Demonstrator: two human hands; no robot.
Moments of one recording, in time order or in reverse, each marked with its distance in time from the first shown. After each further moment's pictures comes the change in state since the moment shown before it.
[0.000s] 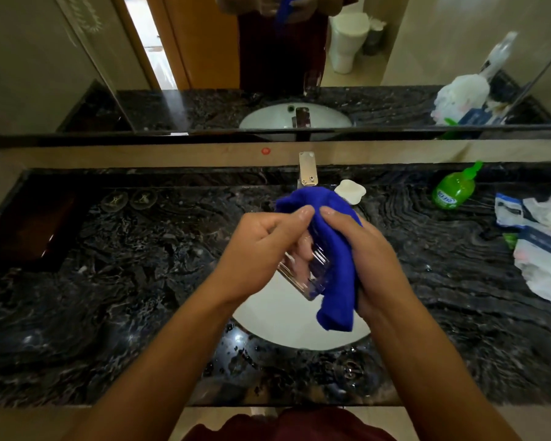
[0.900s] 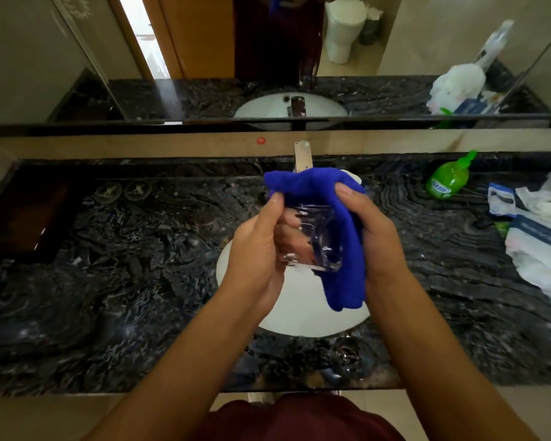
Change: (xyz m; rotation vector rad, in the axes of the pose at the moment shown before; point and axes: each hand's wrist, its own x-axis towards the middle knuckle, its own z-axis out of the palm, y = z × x) left_hand -0.011 -0.009 0.028 -0.494 0.394 -0.328; right_hand 0.002 -0.005 -0.004 0.134 -0.144 -0.062
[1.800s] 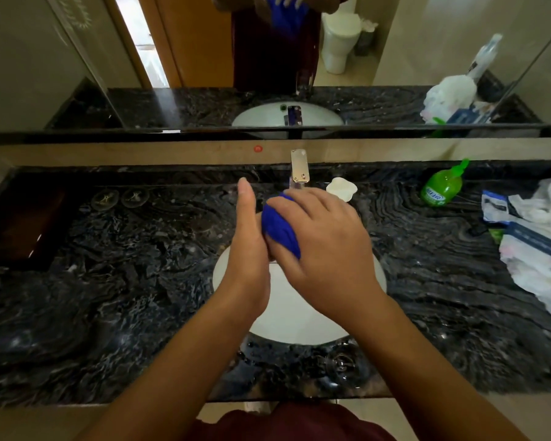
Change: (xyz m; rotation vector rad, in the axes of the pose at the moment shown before) left_hand 0.000 0.010 0.002 0.165 -0.029 0.007; right_hand -0.005 0.018 0.015 -1.773 0.045 -0.733
